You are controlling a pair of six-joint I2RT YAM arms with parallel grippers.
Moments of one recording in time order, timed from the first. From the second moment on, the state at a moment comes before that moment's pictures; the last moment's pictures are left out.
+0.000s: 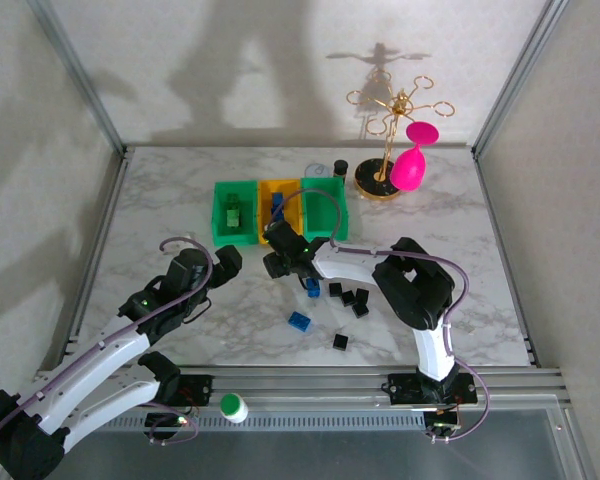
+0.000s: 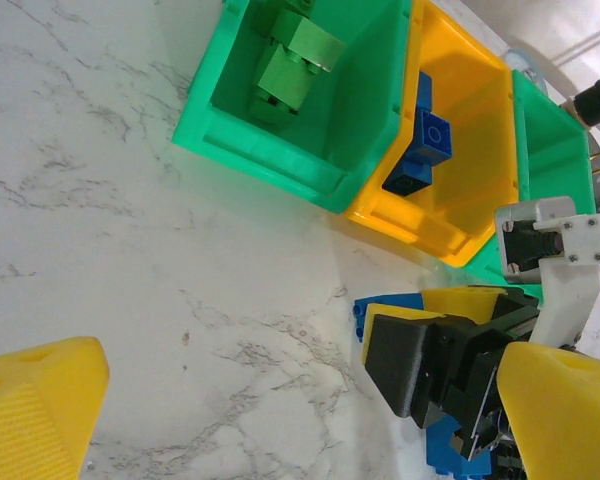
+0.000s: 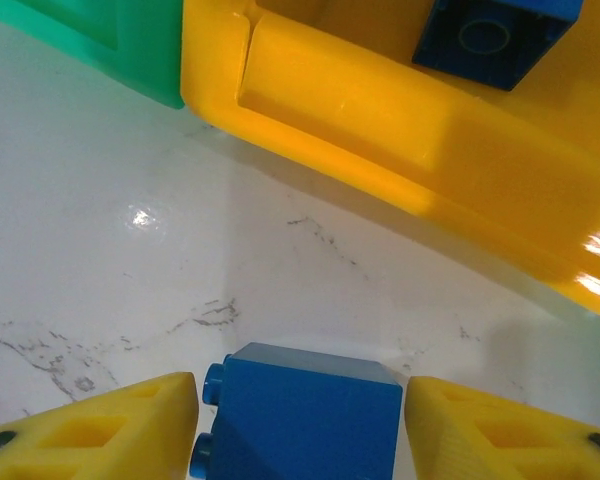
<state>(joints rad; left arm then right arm) -0.57 0.79 0.58 -0.45 -0.33 -0.95 0.93 1.99 1.27 -0.26 0.18 0.31</state>
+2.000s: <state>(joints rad) -0.57 0.99 0.74 -0.39 -0.35 -0.89 0.75 2.24 1.82 -0.32 0.21 0.36</state>
